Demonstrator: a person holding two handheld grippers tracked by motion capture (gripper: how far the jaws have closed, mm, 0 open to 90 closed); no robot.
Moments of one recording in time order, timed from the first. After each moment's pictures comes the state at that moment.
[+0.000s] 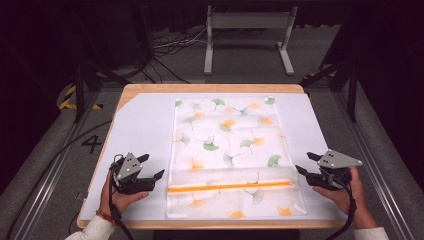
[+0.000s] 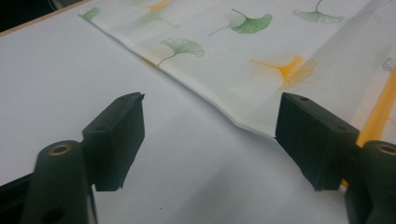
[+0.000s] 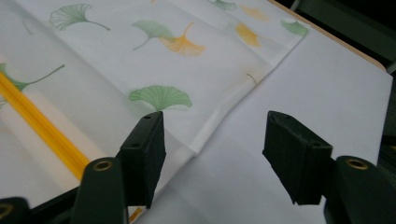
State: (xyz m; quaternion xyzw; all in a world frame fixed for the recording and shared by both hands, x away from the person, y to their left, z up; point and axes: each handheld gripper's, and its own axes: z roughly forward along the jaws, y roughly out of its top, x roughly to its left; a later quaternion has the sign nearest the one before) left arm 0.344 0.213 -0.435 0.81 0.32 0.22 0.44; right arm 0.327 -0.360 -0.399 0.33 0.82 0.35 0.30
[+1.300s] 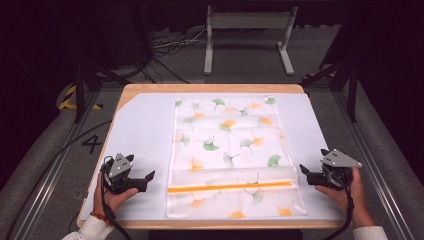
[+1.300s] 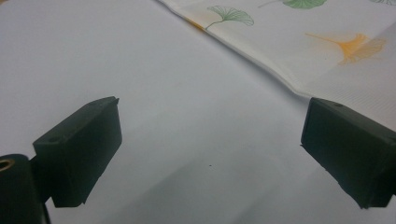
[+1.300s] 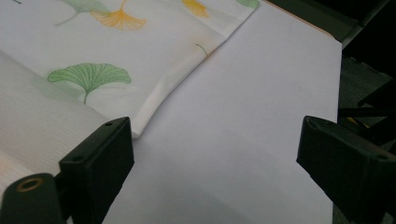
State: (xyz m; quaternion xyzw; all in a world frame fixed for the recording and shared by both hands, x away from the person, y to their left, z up) left arm 0.347 0.238 -0.453 0.79 0.38 0.23 0.42; right arm 0.337 -0.377 -0.426 0.39 0.78 0.33 0.35
